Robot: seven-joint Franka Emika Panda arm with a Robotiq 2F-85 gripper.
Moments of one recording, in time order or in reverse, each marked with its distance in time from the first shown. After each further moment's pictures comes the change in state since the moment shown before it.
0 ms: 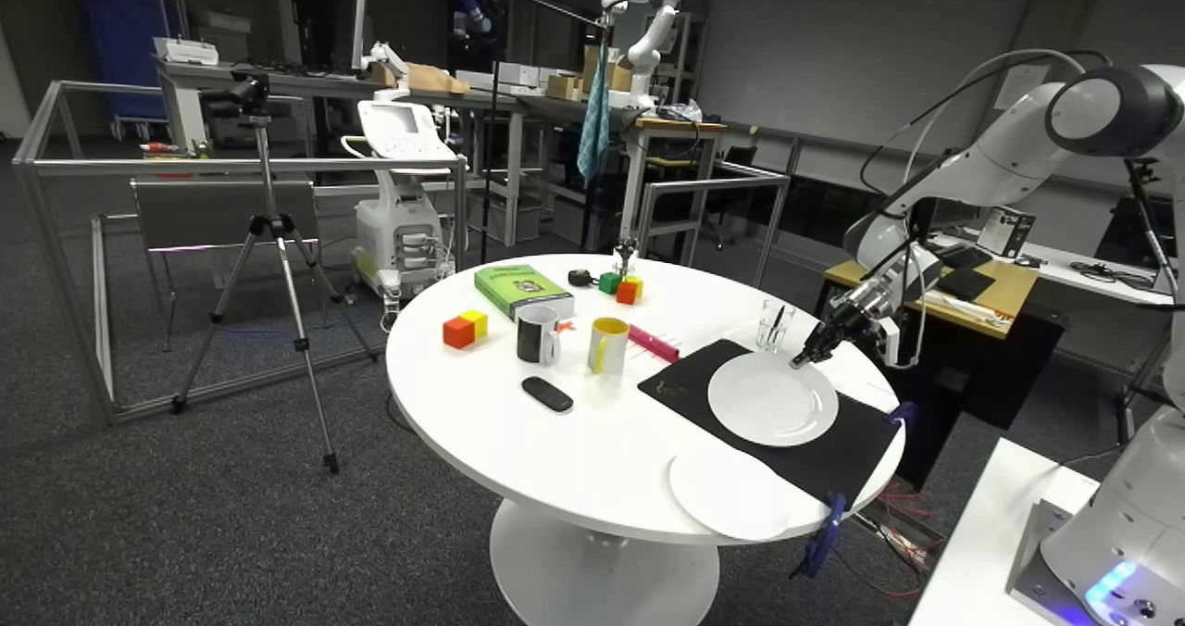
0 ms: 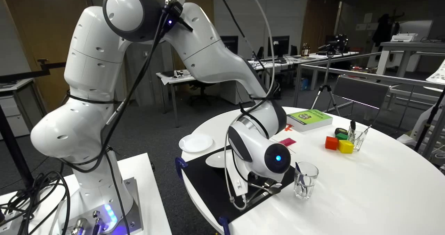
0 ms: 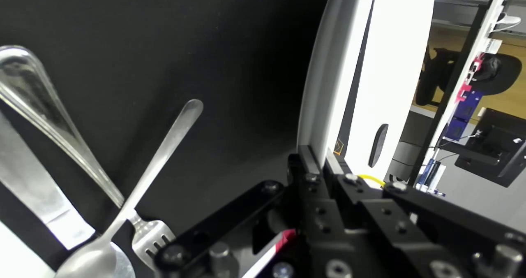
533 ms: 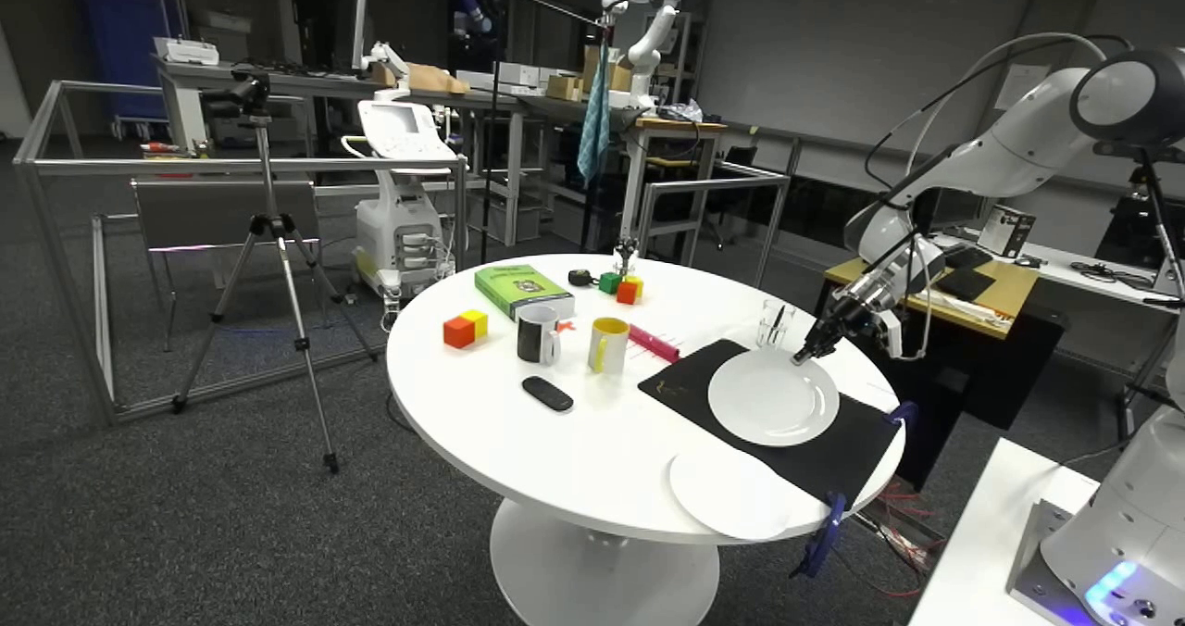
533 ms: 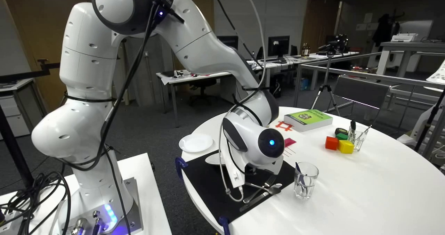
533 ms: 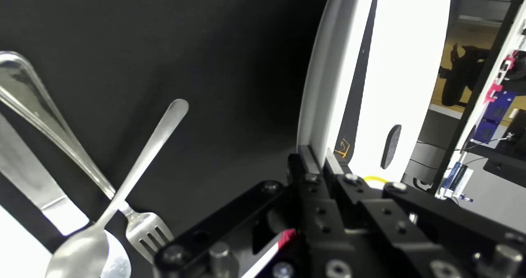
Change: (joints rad) arm 0.023 -0.080 0.019 -0.060 -0.023 0.093 0.065
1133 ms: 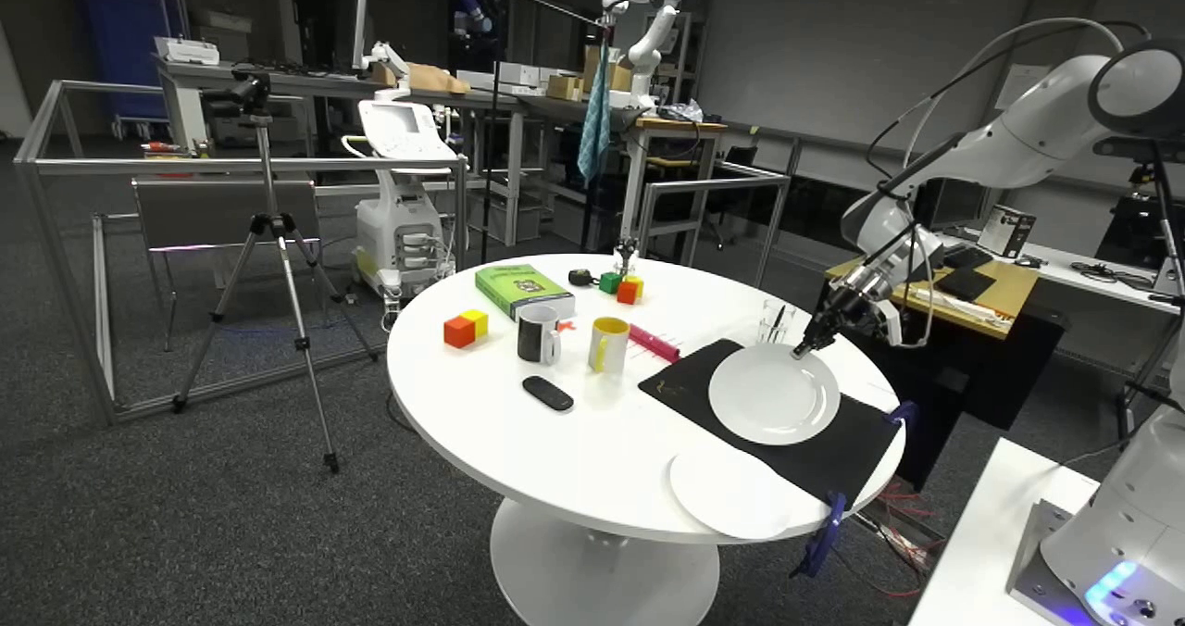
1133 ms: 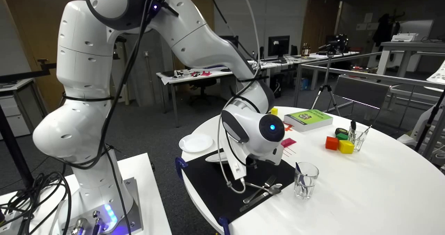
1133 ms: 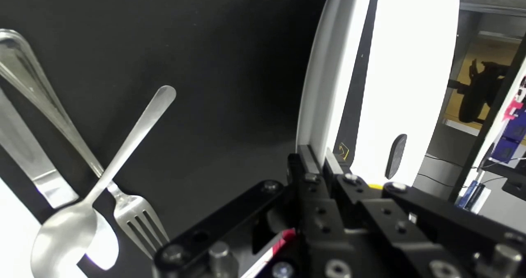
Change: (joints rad) arm 0.031 -0.055 0.005 -0.012 -0.078 0.044 0.076
